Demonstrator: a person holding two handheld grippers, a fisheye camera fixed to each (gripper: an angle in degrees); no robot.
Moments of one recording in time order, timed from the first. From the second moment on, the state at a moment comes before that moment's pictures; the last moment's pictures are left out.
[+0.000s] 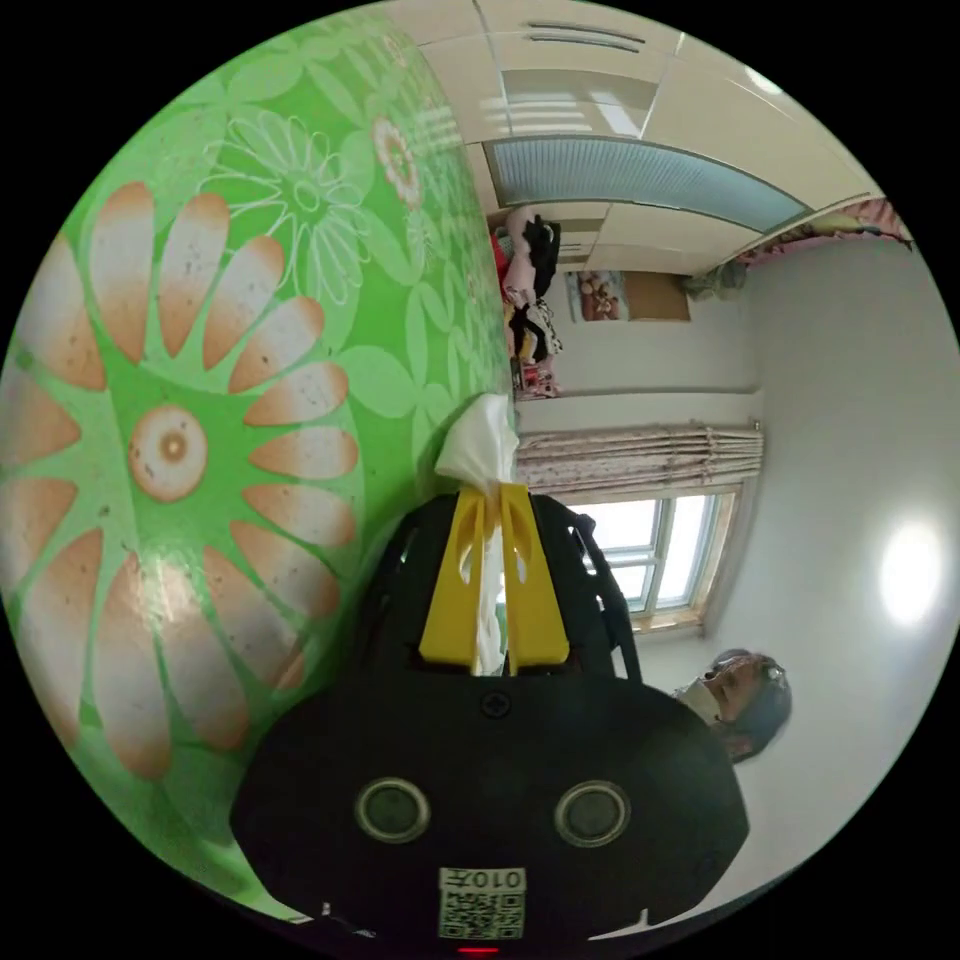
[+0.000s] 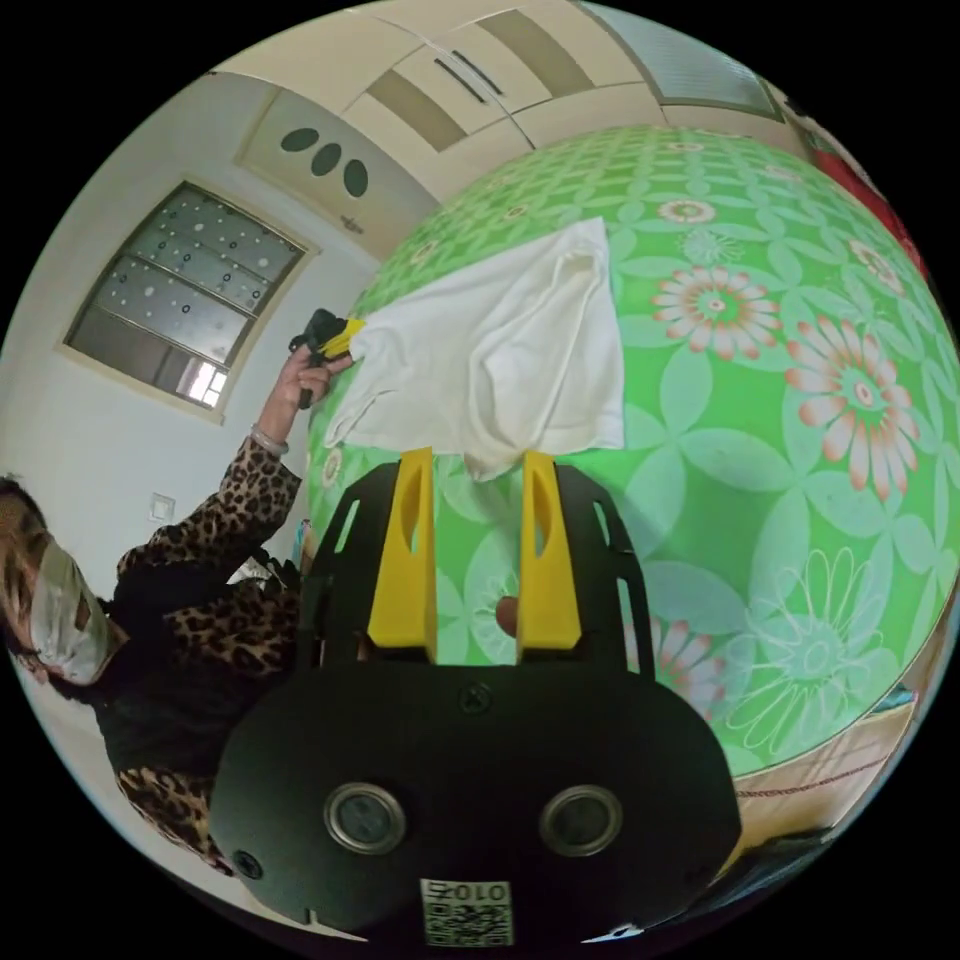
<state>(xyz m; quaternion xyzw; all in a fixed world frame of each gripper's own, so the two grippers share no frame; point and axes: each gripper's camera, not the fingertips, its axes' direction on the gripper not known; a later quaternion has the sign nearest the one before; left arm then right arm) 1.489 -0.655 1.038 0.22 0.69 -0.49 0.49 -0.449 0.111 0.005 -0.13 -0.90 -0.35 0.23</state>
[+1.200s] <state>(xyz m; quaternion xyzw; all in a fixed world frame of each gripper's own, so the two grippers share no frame) 1.776 -0.805 0.662 0.17 0.11 -0.25 0.95 -0.423 0.143 0.144 -0.20 -0.95 -0.18 0.11</state>
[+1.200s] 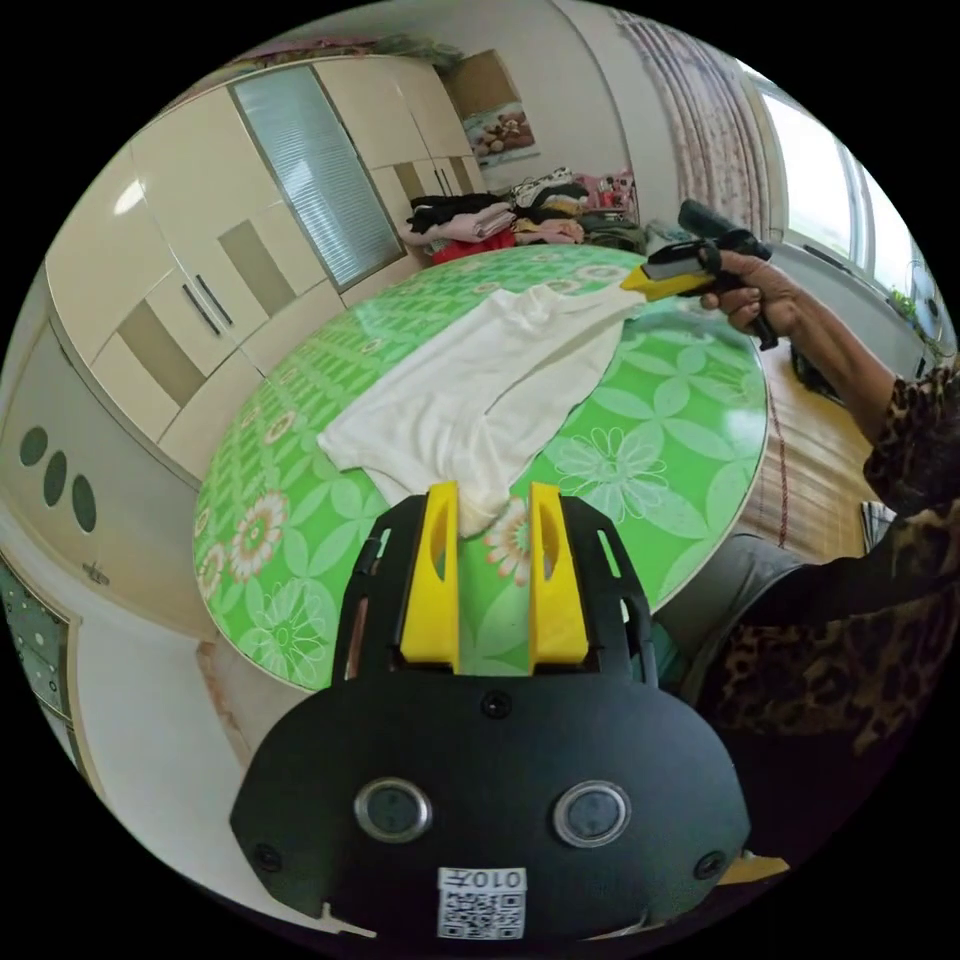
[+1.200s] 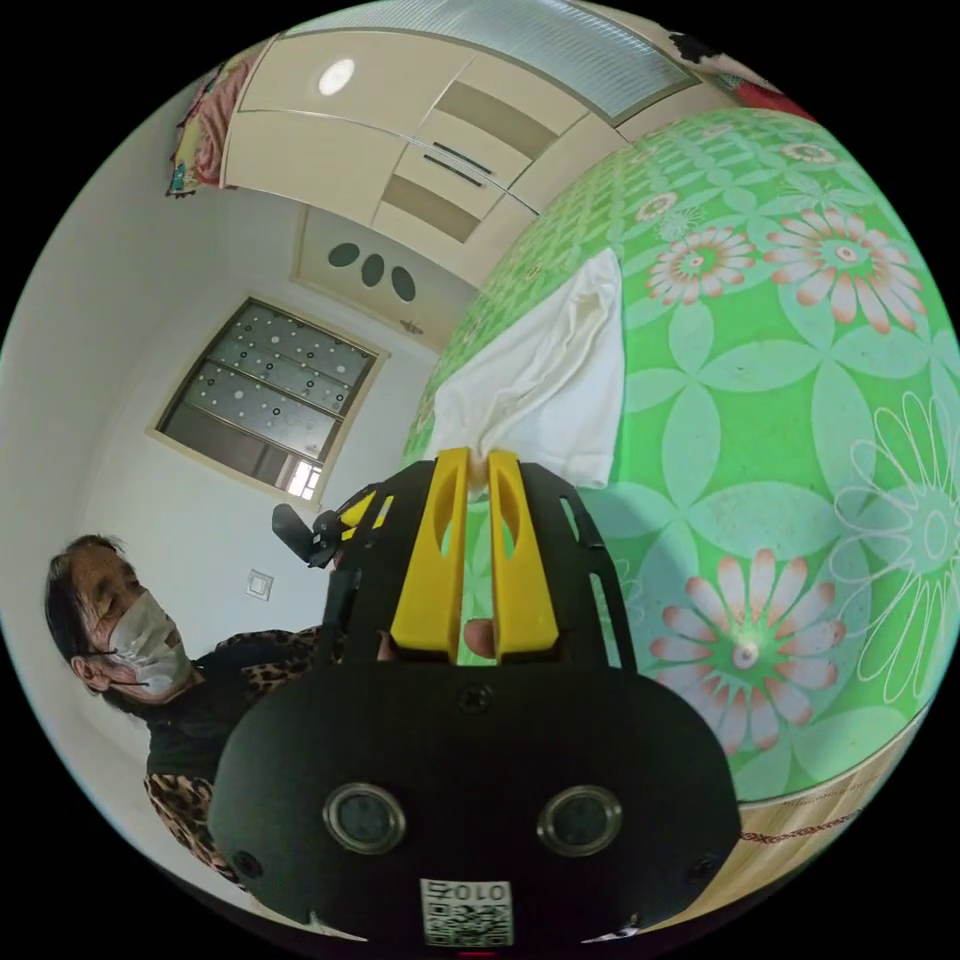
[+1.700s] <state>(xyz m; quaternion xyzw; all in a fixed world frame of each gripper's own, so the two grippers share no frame) 1.781 -0.788 0.645 0.17 0.14 -0.32 0.92 -0.385 0.153 0.139 -0.20 -0.95 -0.19 0.12</state>
